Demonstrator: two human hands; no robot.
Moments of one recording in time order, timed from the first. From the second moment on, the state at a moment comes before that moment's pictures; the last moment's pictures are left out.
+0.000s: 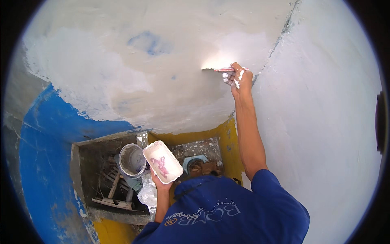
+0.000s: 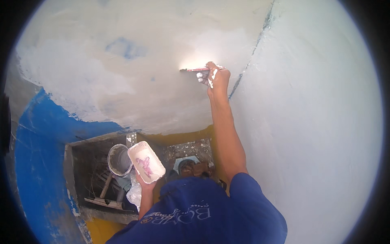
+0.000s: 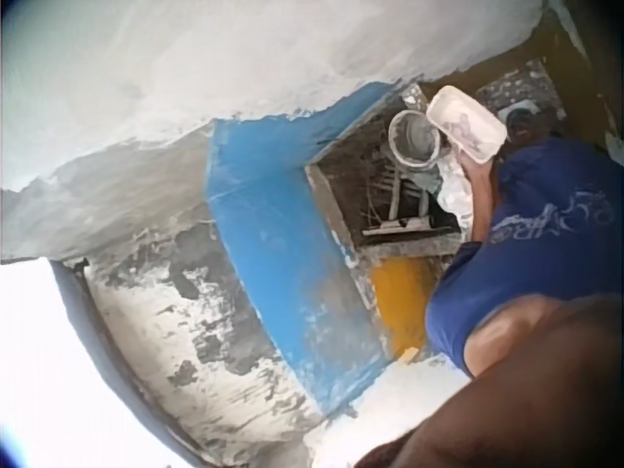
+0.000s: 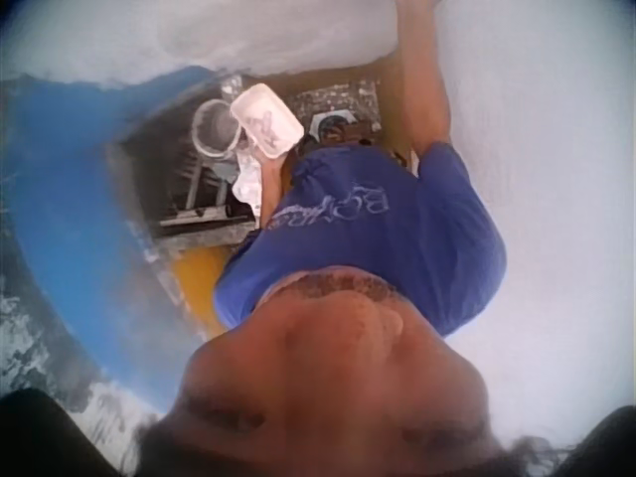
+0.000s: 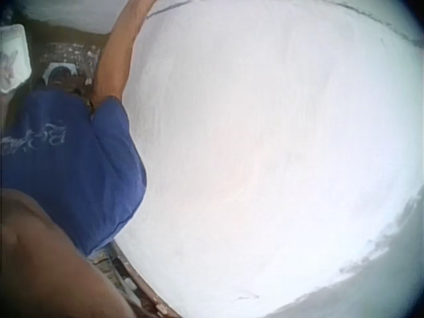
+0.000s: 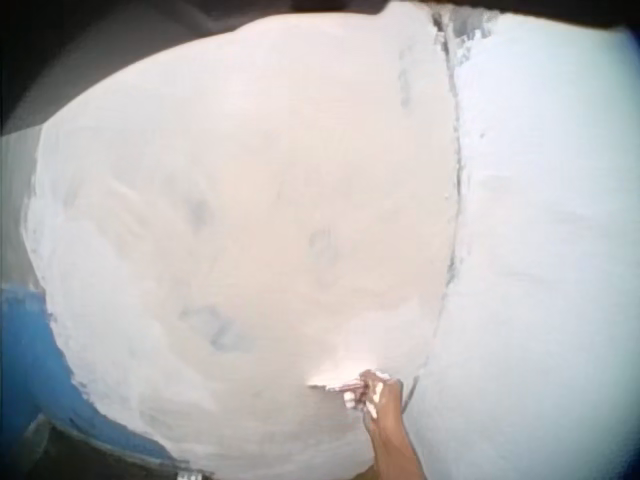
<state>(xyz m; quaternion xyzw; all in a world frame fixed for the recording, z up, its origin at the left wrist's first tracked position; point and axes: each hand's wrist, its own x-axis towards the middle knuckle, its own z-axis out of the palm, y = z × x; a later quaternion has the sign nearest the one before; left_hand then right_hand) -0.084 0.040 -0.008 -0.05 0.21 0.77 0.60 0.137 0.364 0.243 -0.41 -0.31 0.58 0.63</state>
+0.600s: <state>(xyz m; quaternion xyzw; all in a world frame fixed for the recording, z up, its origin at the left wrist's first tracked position) -0.056 0.047 0.037 -0.03 0.19 0.79 0.59 0.126 0.204 0.118 -0.40 -0.40 0.74 0.38</state>
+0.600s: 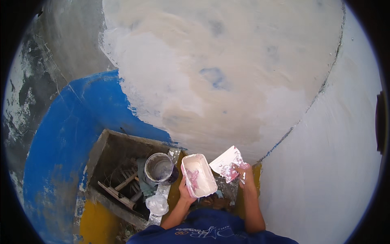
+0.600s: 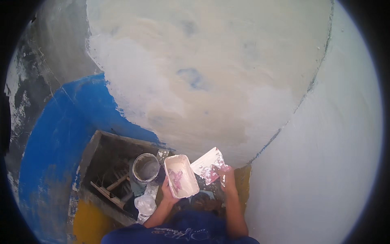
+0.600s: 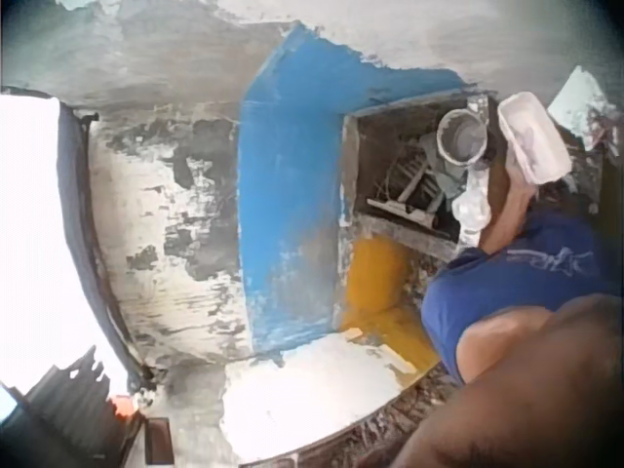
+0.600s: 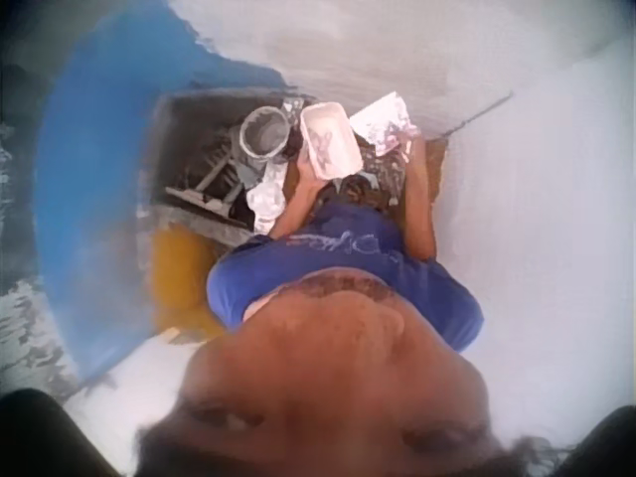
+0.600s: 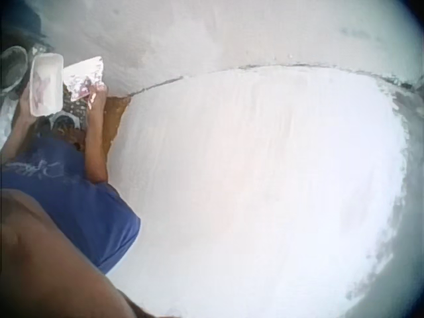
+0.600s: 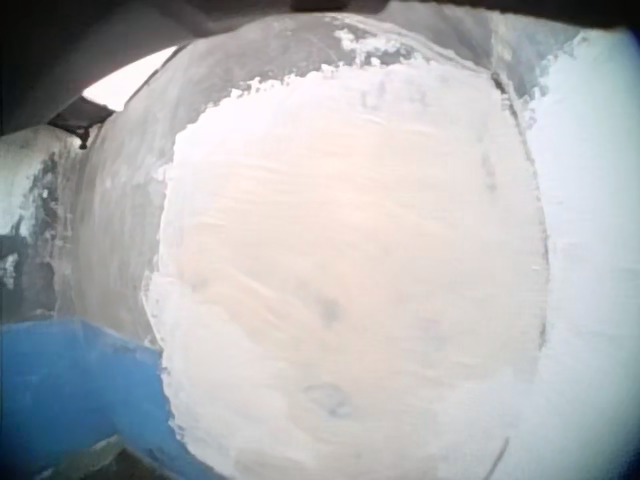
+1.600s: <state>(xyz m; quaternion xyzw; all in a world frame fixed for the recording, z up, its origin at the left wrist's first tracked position) -0.093 0.093 0.102 0.15 0.17 0.88 0.42 0.004 0.177 0.211 -0.31 -0.89 0.20 0.26</state>
